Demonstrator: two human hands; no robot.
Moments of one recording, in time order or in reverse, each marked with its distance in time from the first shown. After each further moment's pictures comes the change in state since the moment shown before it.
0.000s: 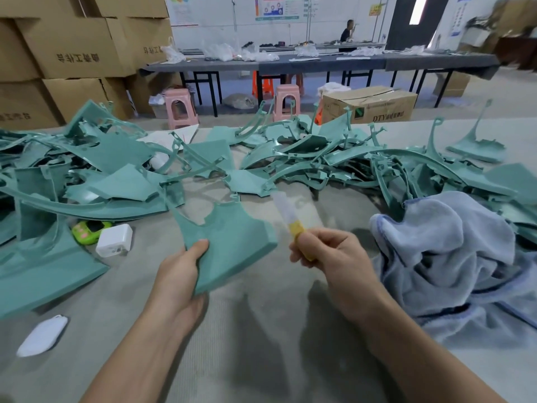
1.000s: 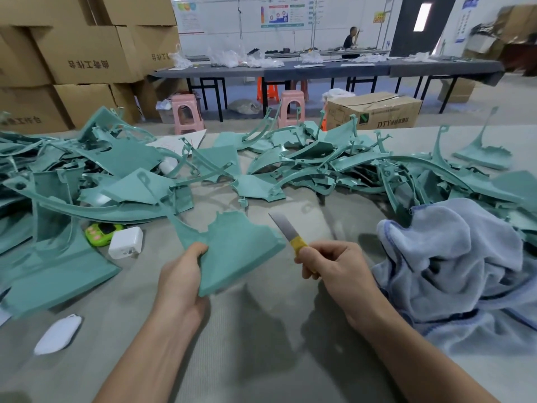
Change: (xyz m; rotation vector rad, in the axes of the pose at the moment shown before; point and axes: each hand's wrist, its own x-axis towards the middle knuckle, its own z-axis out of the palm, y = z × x) left_hand -0.001 0.011 -0.005 0.060 0.133 0.021; right_hand -0.001 0.010 0.009 -0.211 0.111 0.026
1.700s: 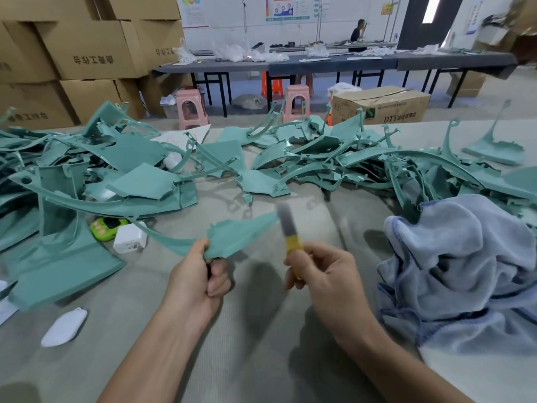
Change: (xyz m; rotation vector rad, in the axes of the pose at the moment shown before) left_hand -0.004 -0.006 0.003 -0.046 -0.227 -0.095; right_hand -0.025 -0.009 0.028 0.097 -0.011 -0.090
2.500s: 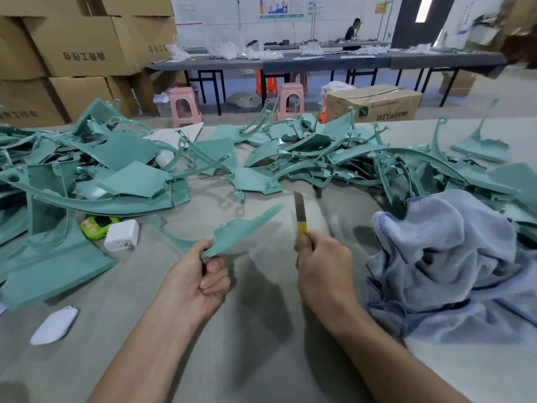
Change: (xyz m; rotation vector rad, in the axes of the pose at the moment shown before) left_hand -0.003 0.001 0.002 -0.222 -0.134 -0.246; right_hand 0.021 0.016 -0.006 -0.701 0.224 0.019
